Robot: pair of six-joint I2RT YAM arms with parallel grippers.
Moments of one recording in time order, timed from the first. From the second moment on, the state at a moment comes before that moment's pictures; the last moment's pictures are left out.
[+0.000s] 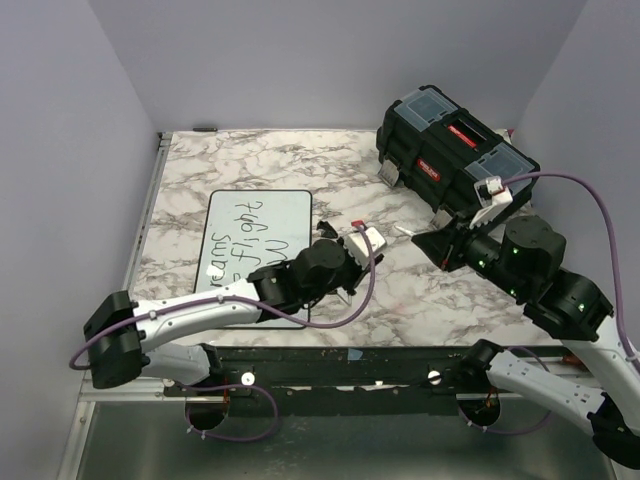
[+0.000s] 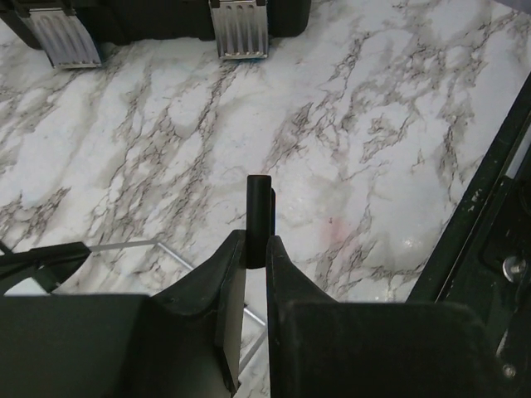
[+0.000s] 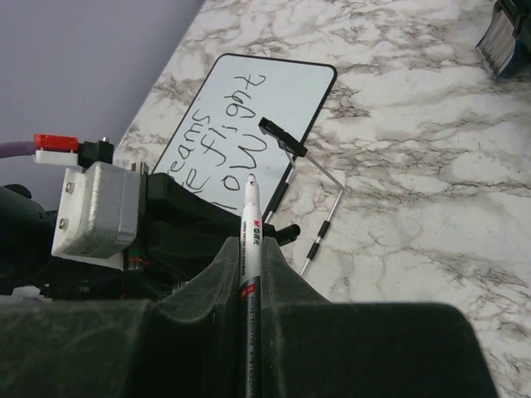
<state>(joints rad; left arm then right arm) -1.15 1.31 0.94 0.03 -0.17 -0.08 0.75 0.73 1.15 -0.69 0.11 0.45</state>
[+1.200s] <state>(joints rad) -1.15 0.90 0.53 0.45 0.02 0.43 0.75 0.83 1.22 -0.82 -0.30 0.39</state>
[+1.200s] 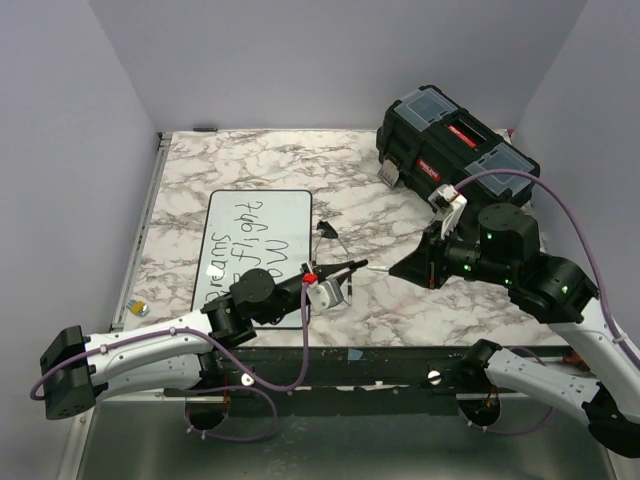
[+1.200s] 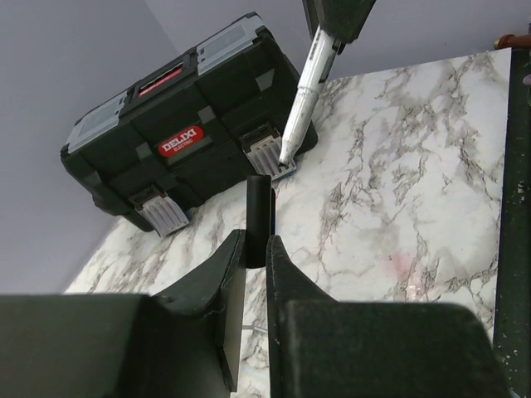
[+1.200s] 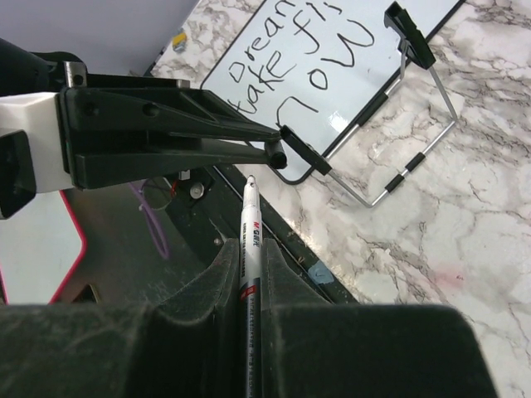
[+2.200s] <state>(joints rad) -1.15 0.87 0.51 0.46 0.05 0.44 0.75 0.82 1.17 -0.80 -0.23 0.41</state>
